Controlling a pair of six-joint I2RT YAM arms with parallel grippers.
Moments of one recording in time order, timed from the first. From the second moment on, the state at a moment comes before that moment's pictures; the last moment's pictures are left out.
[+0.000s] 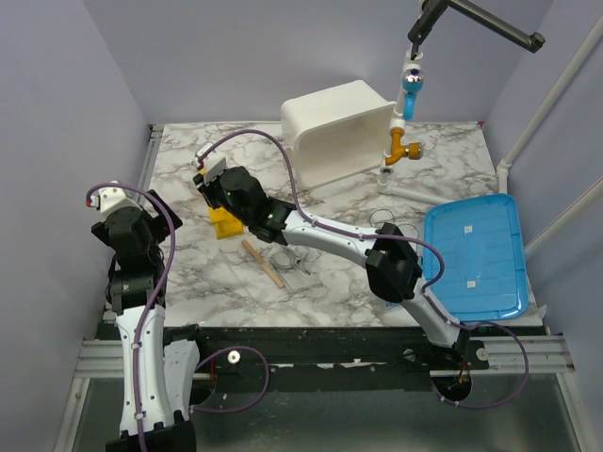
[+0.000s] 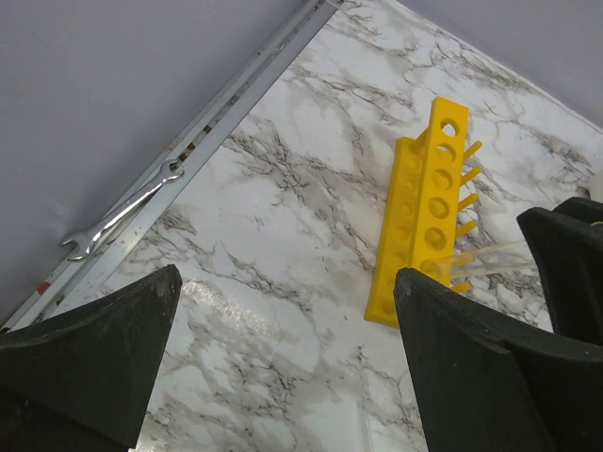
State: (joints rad) left arm 0.21 0.65 0.79 -0.48 -0.22 -0.33; right arm 1.10 2.30 2.07 0.17 0.27 -0.07
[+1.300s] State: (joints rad) left arm 0.22 0.66 0.79 -0.46 -0.17 -0.35; right arm 1.10 2.41 2.14 0.07 0.26 -0.03
